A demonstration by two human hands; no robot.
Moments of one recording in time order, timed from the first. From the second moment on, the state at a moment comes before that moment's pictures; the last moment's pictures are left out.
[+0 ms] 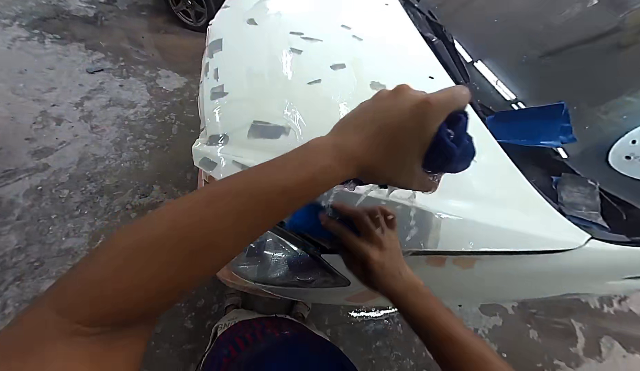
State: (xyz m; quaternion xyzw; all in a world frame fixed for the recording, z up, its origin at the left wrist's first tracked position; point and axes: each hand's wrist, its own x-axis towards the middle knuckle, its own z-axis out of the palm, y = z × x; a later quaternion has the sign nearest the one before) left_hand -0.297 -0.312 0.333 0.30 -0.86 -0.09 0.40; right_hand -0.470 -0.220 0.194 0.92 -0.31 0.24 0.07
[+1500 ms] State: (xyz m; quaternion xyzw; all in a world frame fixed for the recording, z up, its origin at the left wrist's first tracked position) left_hand -0.084 -0.318 0.131 0.60 -0.66 -0.09 0.44; right_hand -0.337 -0.234 0.202 0.88 -0.42 0.17 0.11
